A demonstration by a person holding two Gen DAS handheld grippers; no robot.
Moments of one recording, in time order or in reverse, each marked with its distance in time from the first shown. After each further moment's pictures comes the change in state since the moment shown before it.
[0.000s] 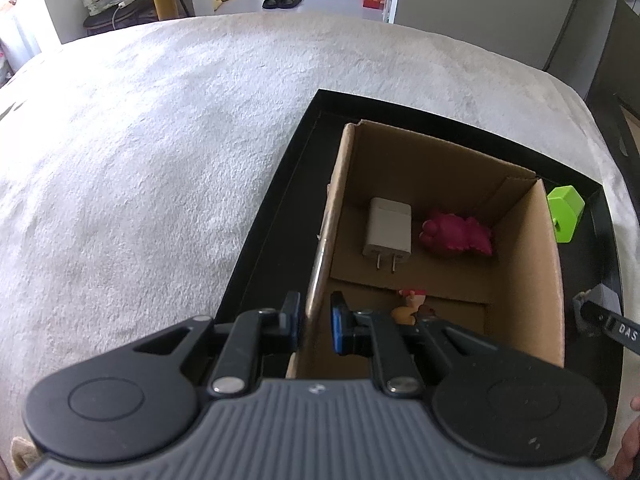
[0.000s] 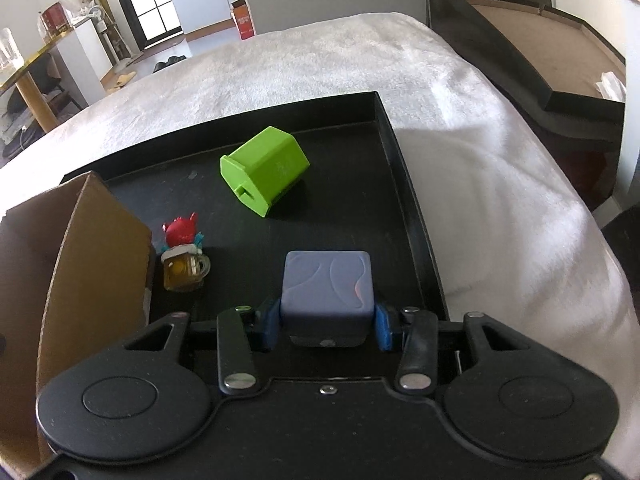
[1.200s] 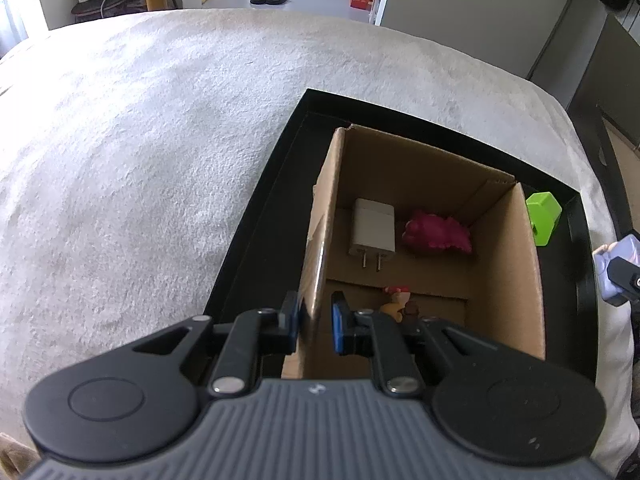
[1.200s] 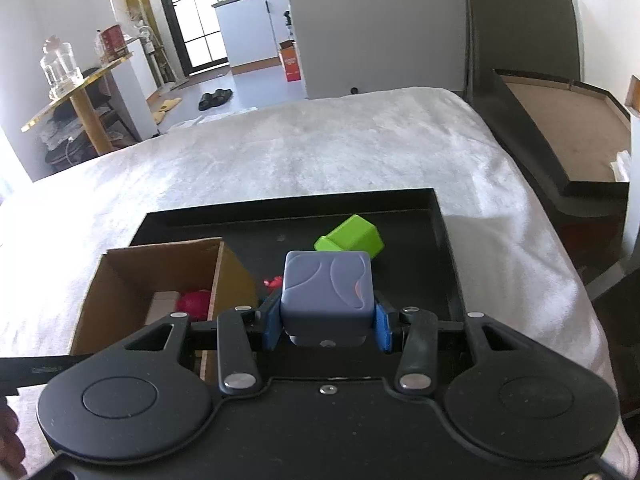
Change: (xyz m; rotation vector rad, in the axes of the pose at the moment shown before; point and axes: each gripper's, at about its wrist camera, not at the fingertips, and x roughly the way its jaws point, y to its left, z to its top) left arm -0.006 0.010 0.000 -0.029 0.007 -0.086; right arm -0.081 0.050 0.028 -0.091 -0.124 0.085
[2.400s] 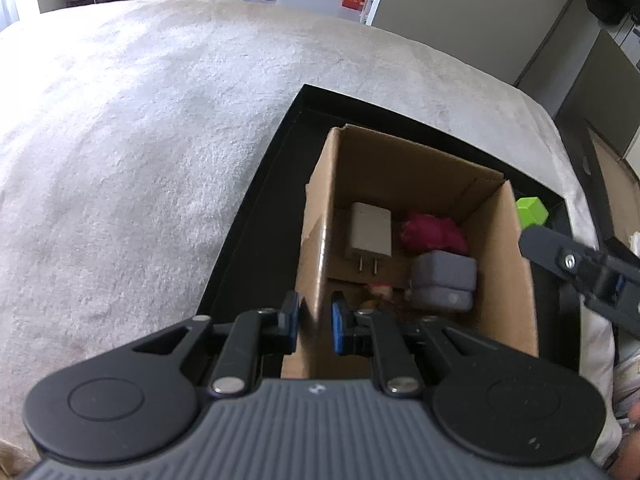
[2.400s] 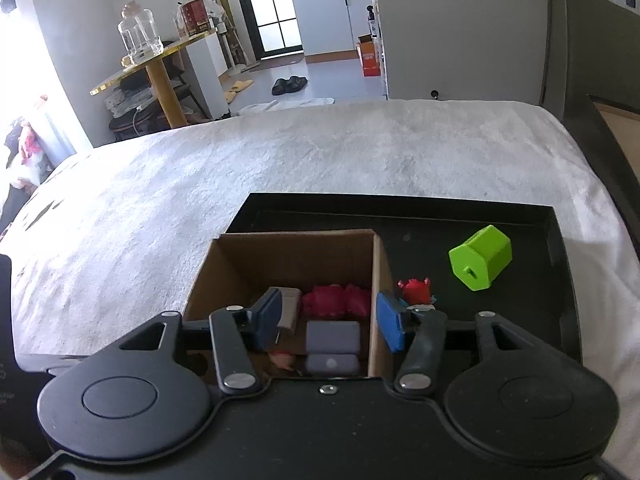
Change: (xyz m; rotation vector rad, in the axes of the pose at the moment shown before) left arm 0.000 0.015 -0.001 -0.037 0.013 -0.080; right arm 0.003 0.091 -0.003 -0.118 0.017 0.157
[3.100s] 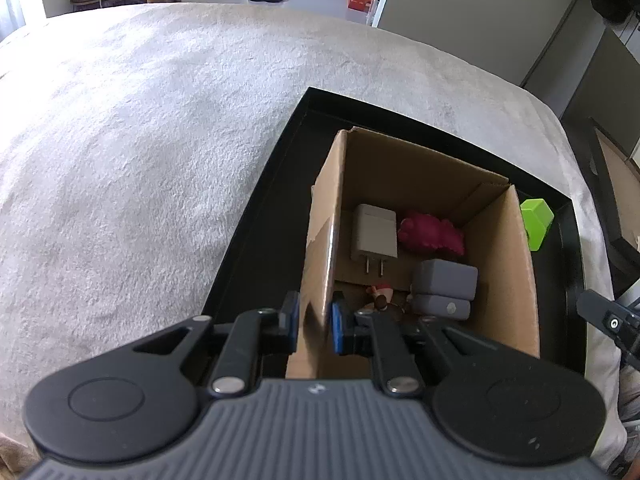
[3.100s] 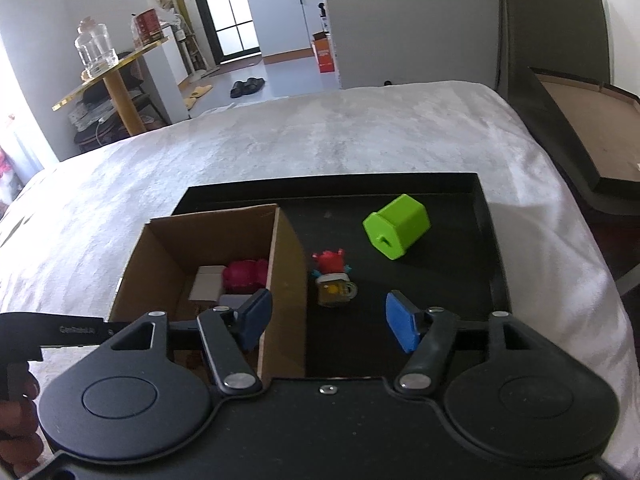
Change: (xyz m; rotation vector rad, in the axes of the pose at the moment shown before) left arm -0.001 -0.006 0.000 0.006 -0.010 0.038; right arm -0.018 -0.062 -0.025 0.077 0.000 -0.086
